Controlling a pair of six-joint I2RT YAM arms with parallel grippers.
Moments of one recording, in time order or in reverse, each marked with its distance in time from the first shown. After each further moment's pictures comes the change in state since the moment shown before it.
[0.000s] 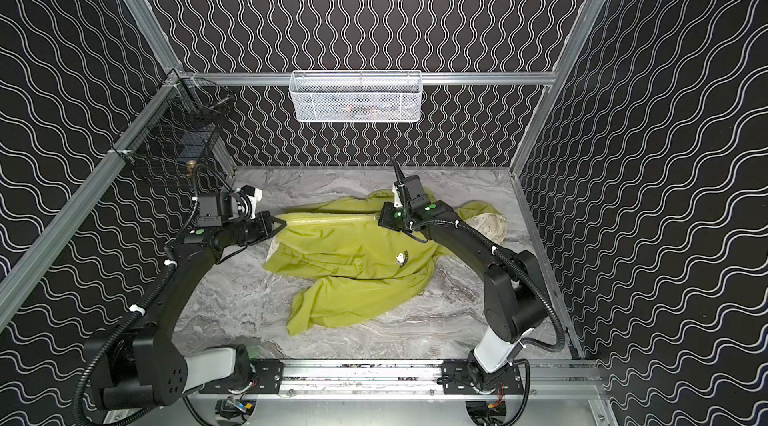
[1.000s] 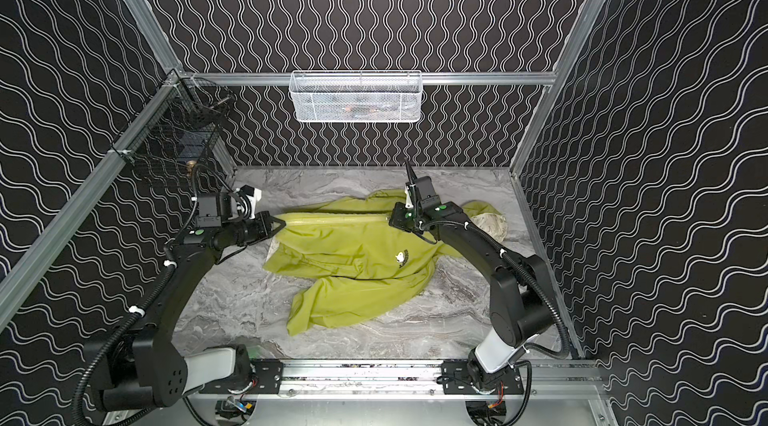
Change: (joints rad) left arm 0.001 -0.004 -0.001 0.000 -0.008 0.000; right arm -0.067 -0.041 -0.049 -0.027 0.015 0.000
